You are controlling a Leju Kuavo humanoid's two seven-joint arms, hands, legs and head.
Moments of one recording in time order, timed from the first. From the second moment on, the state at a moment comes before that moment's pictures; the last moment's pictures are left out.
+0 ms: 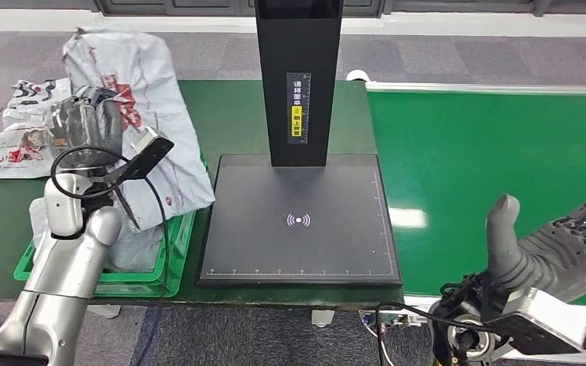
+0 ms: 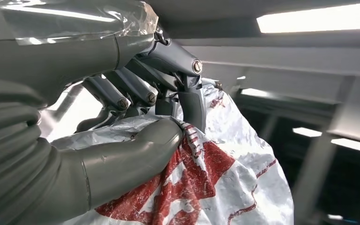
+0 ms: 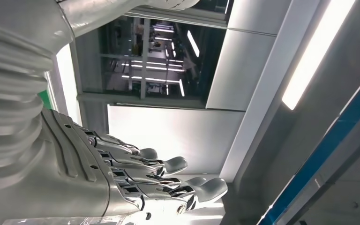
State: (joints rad) left arm -0.55 0.16 -0.11 -1.29 -1.18 0.60 0.04; right arm -0.07 0.30 0.00 -1.79 0.42 -0.70 -0.68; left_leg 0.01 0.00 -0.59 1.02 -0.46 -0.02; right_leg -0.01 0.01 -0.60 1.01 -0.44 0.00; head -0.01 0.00
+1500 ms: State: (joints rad) left arm -0.35 0.15 0.07 -1.28 -1.44 0.50 0.12; right arm -0.07 0.29 0.00 -1.80 0.45 -0.70 -0.64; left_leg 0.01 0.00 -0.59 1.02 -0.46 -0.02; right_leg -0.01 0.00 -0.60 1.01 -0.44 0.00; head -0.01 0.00
